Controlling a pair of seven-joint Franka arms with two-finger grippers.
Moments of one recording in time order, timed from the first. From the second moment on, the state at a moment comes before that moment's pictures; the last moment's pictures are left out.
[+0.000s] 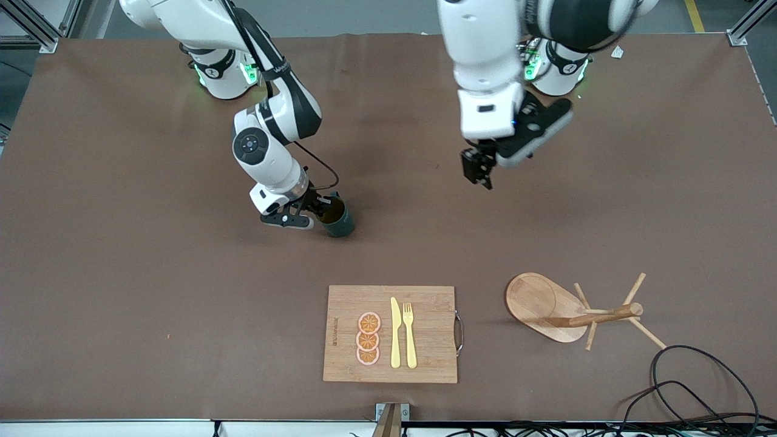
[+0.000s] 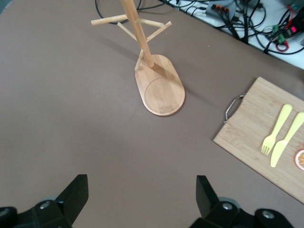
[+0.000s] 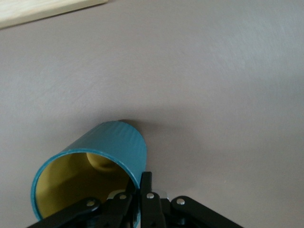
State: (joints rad) left arm -0.42 0.22 -0.29 -1.44 0.43 1.61 -1.32; right arm 0.63 0.35 -0.07 -2.13 0.26 2.56 0.44
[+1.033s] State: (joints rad) left arm 0.06 0.13 -0.29 -1.43 0.12 1.64 -0.42; right arm 0.20 0.31 -0.10 -2.13 -0.06 2.45 -0.88
